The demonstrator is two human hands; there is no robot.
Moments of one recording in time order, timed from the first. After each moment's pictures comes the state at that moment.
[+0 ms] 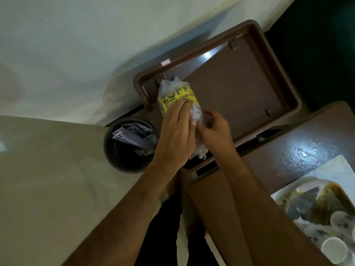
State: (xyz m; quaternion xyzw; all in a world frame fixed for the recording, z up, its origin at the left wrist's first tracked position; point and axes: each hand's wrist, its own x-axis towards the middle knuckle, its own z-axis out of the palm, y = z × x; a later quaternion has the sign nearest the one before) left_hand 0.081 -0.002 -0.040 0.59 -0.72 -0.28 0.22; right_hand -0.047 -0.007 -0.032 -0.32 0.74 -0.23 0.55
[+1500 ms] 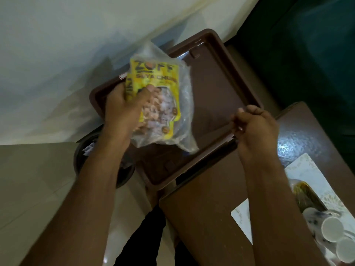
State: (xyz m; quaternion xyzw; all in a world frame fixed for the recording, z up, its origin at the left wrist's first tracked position) left_hand 0.073 -0.095 -0.004 0.70 -0.38 -0.52 0.31; right_hand -0.175 -0.021 0.001 0.01 0.73 -0.52 0.45
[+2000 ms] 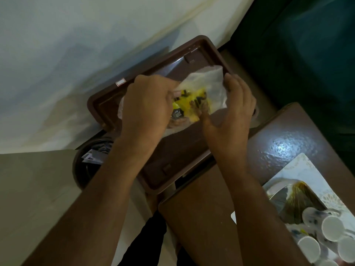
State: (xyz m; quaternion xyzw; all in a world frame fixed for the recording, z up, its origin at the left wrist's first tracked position) left_hand 0.026 -0.098 0.040 0.55 -0.77 -0.25 0.20; right_hand -0.127 -0.022 0.018 -0.52 0.78 -0.32 0.16
